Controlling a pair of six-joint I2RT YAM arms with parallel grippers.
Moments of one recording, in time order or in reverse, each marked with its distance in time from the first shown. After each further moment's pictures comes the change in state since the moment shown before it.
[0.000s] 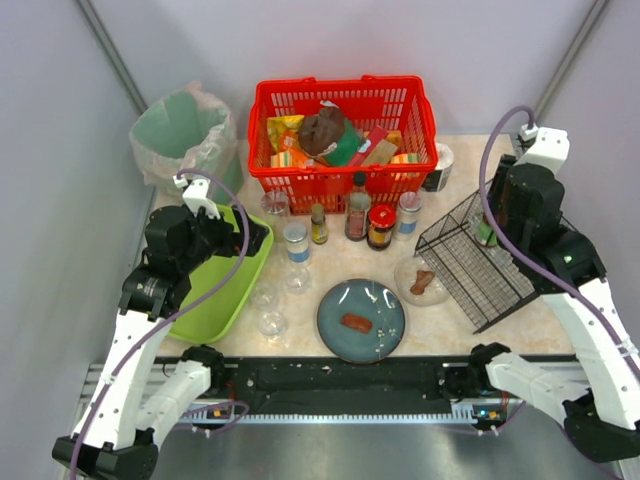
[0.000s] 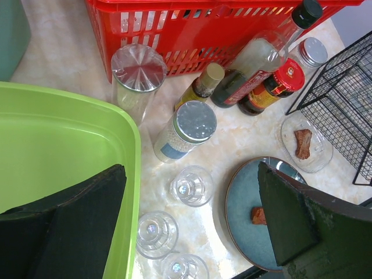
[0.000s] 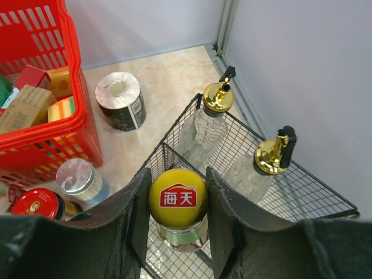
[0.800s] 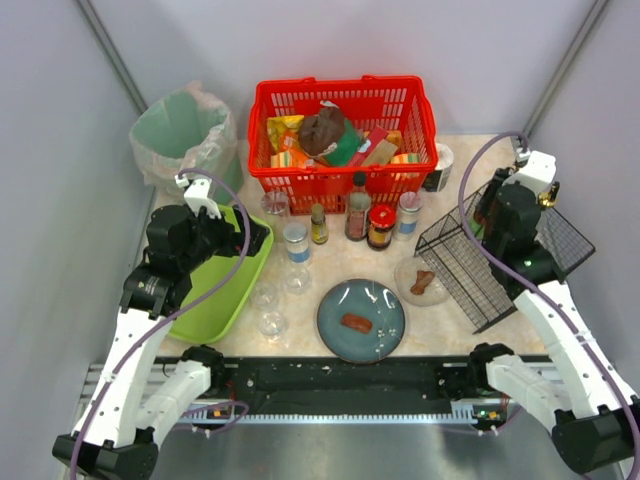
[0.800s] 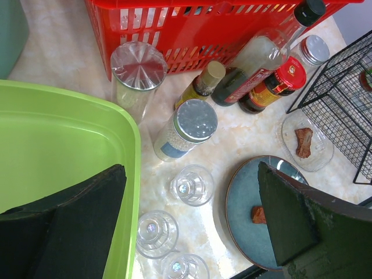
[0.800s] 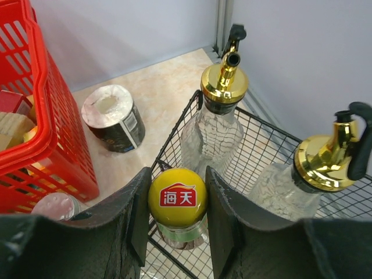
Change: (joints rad) left arm 0.000 0.009 -0.002 0.001 0.003 0.000; right arm -0.165 -0.058 -0.441 0.513 -0.092 0.008
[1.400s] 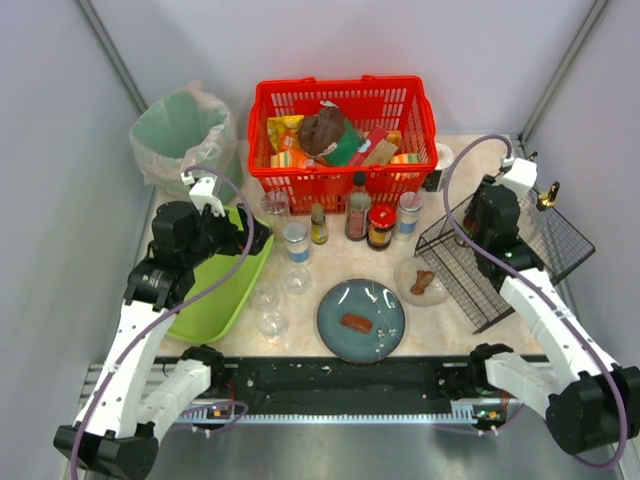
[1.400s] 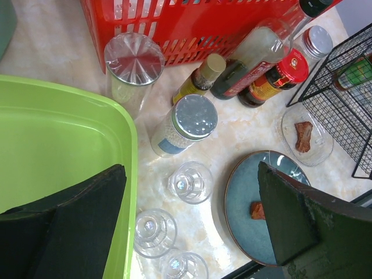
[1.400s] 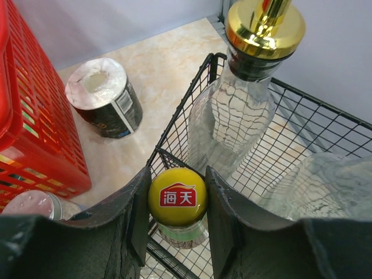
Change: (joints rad) left arm 0.000 0.040 0.000 0.001 0.019 0.000; right arm -0.040 0.099 -0.134 0.150 -0.046 0.054
